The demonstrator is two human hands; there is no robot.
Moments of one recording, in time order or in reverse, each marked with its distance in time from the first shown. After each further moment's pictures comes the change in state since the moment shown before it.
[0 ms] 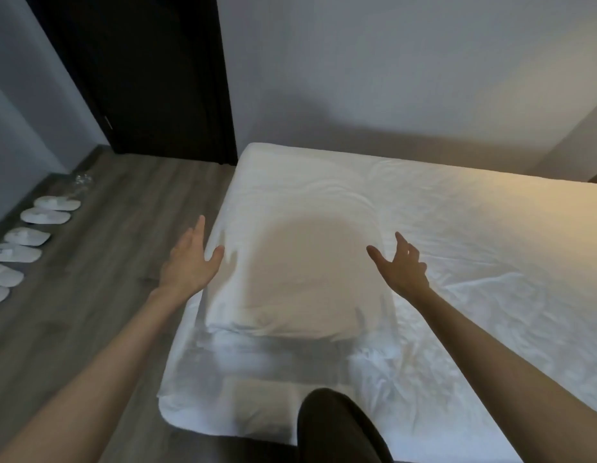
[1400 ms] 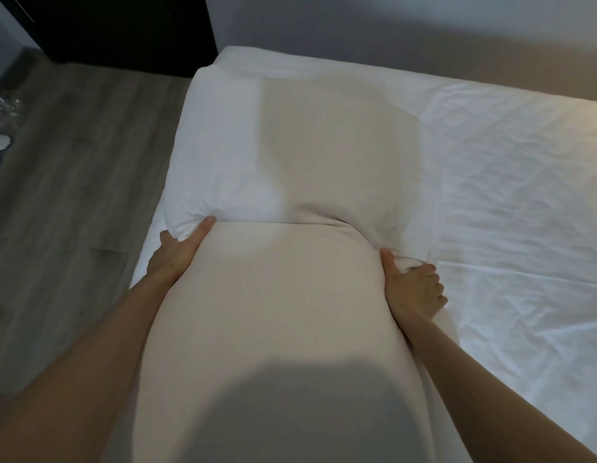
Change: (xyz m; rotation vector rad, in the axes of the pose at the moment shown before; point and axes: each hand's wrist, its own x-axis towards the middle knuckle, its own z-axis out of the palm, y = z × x) left_hand 0.287 -0.034 0.223 -0.372 -0.189 -0.712; right_hand 0.294 0.047 0.212 -0.168 0.215 0.333
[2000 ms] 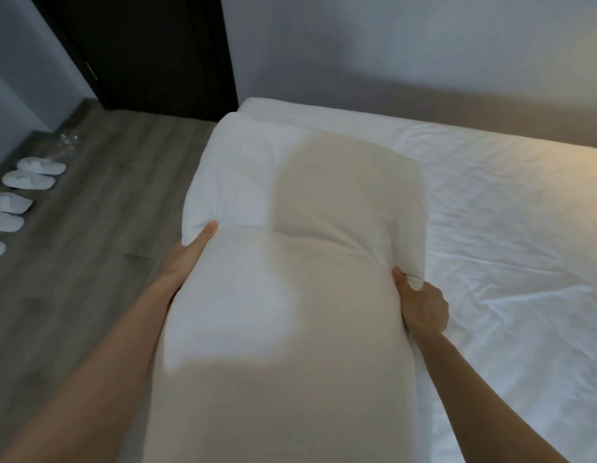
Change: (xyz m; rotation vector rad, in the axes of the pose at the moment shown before) left_hand -0.166 -0.051 -0.067 -0.370 -0.015 0.166; right_hand -0.086 0.100 -0.119 0.269 -0.146 -0.046
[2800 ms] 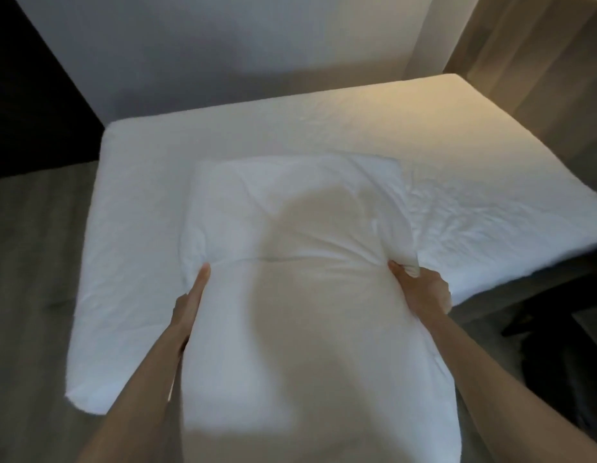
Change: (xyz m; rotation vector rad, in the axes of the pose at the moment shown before) left_hand -0.343 -0.115 0.070 0.137 -0.386 -0.045; right_hand -0.199 0.298 -0.253 0.103 0.165 0.235
